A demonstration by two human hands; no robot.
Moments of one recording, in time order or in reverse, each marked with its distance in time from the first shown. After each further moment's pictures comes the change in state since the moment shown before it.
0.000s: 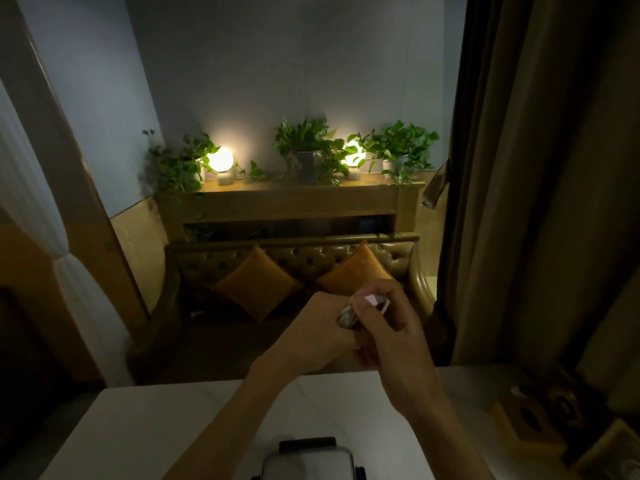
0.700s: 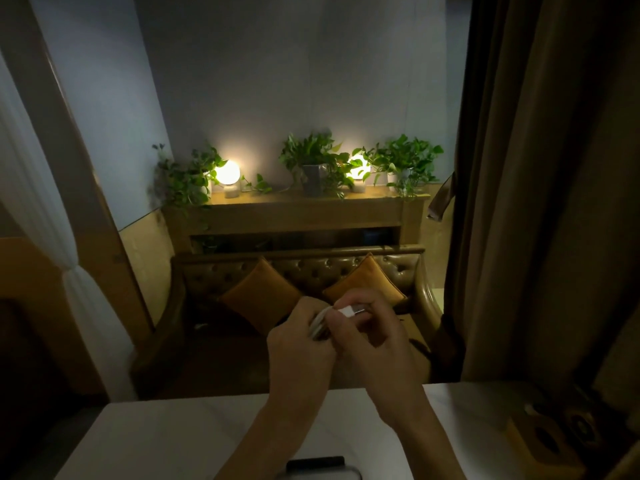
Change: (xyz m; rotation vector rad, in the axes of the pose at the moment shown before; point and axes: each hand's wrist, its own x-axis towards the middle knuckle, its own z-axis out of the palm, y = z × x) left_hand -0.025 -0.007 0.002 0.003 0.651 0.043; right_hand 0.007 -0.007 0.032 -0.137 -0.090 -0.199
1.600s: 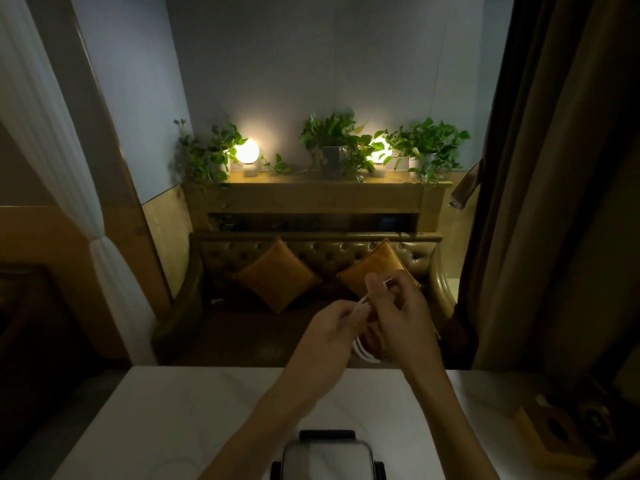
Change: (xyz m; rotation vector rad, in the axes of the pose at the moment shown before) left_hand -0.011 -0.003 -0.028 -0.256 -0.418 -0.357; right_hand 0.013 0.023 0.018 -0.240 0.204 0.169
